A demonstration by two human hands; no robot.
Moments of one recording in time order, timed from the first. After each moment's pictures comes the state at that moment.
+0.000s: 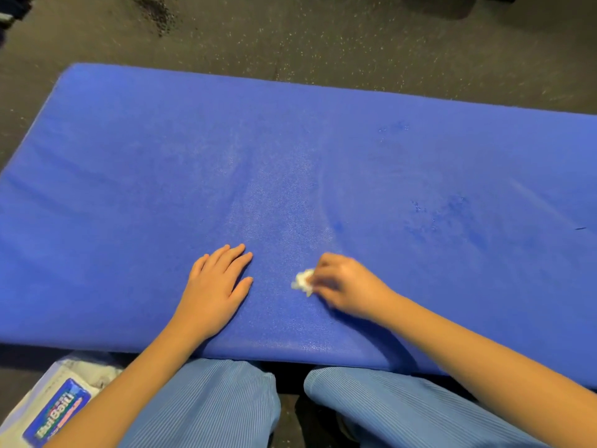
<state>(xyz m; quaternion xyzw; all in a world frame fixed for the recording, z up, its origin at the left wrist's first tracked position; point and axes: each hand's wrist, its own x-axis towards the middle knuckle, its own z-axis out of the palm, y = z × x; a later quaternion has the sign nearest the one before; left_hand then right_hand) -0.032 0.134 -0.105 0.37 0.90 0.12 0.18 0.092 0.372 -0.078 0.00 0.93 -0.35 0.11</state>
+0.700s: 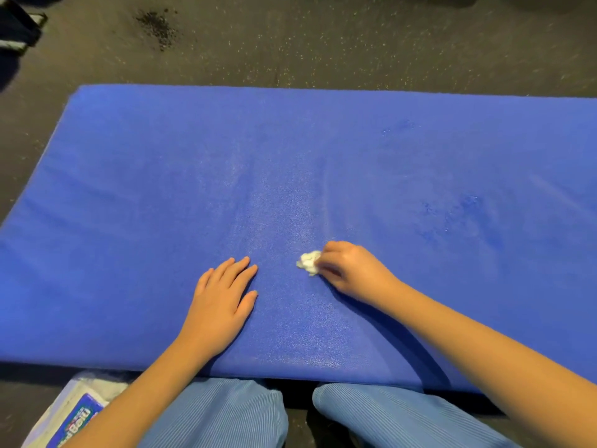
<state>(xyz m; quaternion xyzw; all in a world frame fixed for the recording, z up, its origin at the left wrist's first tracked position) -0.030 0.136 -0.099 0.36 0.91 0.11 0.19 0.065 0.391 -0.096 -0.01 0.95 -0.30 0.06</state>
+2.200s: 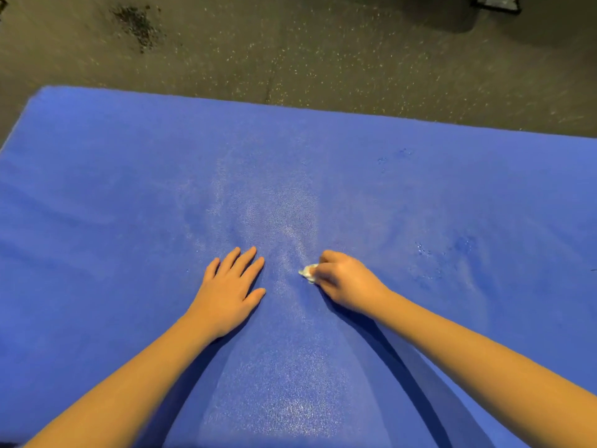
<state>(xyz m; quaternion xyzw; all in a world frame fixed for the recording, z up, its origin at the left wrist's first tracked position) -0.098 0.207 -0.123 0.41 0.87 0.03 0.25 0.018 0.434 -0.119 0.02 0.95 -0.28 0.11</state>
